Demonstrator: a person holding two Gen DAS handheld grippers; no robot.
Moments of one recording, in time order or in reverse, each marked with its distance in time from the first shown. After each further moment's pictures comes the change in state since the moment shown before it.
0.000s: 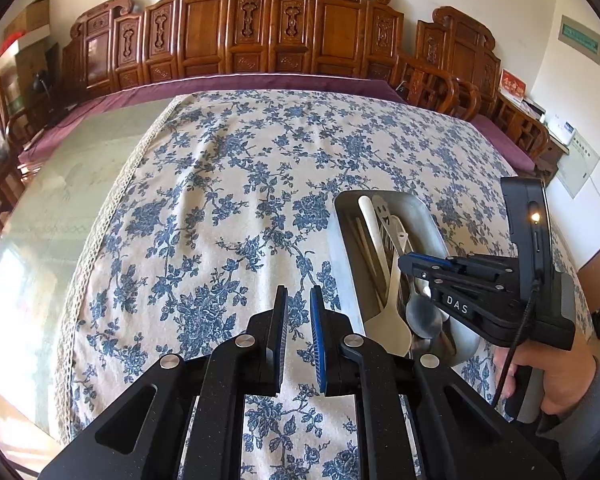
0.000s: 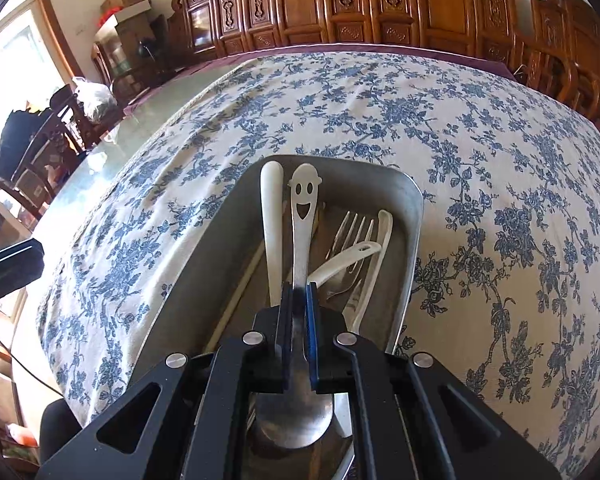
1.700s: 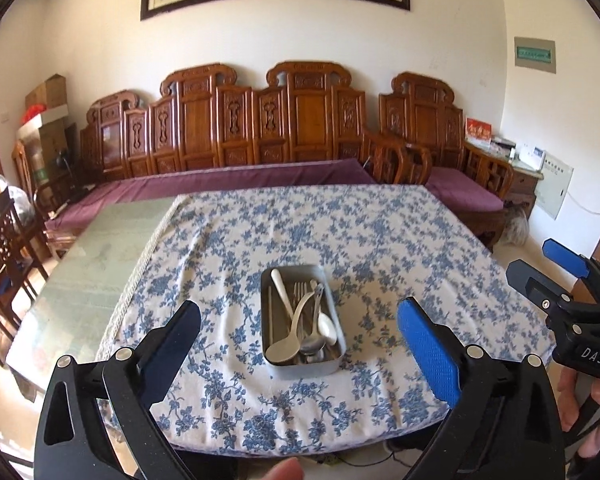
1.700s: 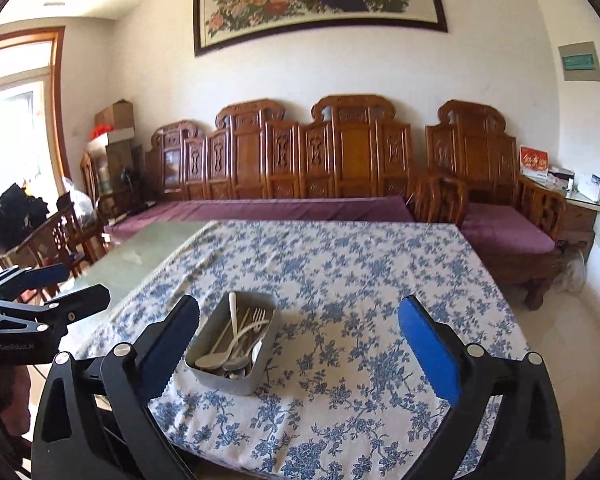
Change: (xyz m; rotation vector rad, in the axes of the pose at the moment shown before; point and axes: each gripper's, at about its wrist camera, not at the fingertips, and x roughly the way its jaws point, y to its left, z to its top) left arm -0.188 -0.131 -0.032 0.075 -0.316 0.046; right arm -0.343 -0.006 -0.105 0.024 -0.564 -0.218
